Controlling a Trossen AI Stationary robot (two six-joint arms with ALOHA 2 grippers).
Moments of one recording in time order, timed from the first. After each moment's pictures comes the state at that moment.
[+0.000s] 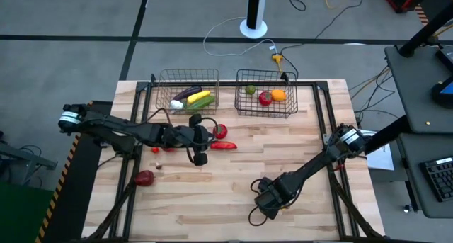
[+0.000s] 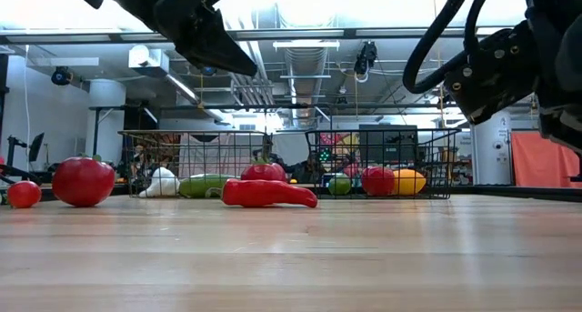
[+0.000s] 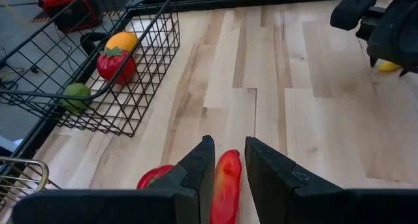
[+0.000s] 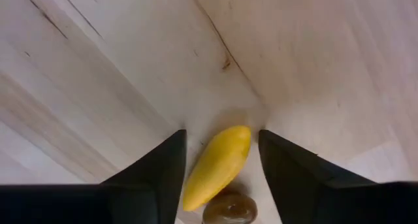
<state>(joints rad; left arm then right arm) -0.12 1.29 0.79 -0.04 -0.33 -0.02 0.56 1.94 1.25 -0.85 -0.15 1.20</state>
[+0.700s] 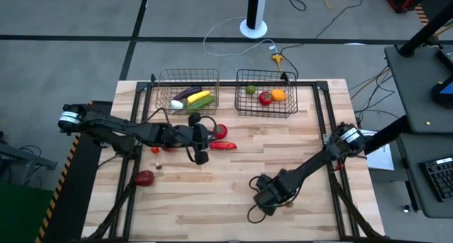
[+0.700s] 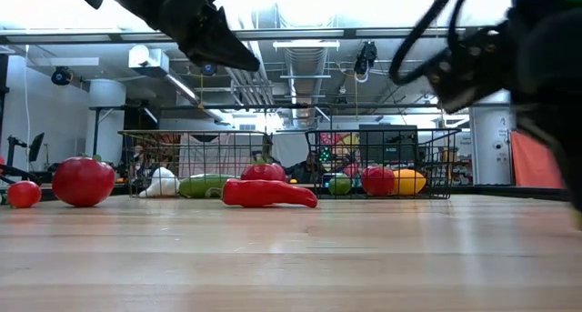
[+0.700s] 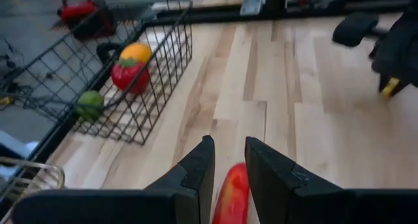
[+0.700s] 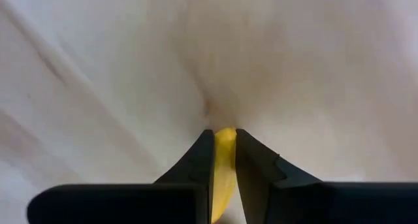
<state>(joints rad) -0.13 1.29 0.78 0.02 -0.38 -0.03 0.54 1.93 1.25 -0.85 -0.03 1.16</state>
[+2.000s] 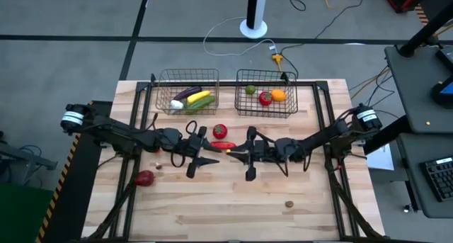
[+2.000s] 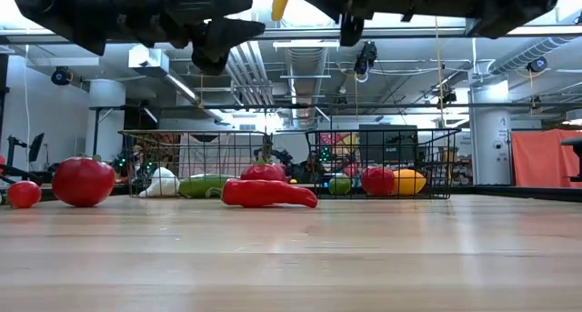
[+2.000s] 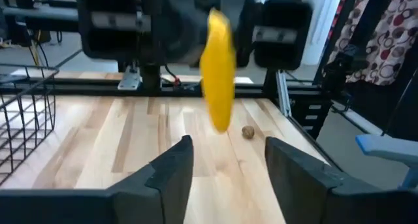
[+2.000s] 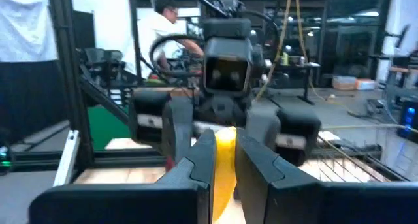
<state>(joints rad) -0.14 1.34 0.52 0.71 0.07 -0.11 0.24 1.67 0.76 1.07 0.27 -0.04</state>
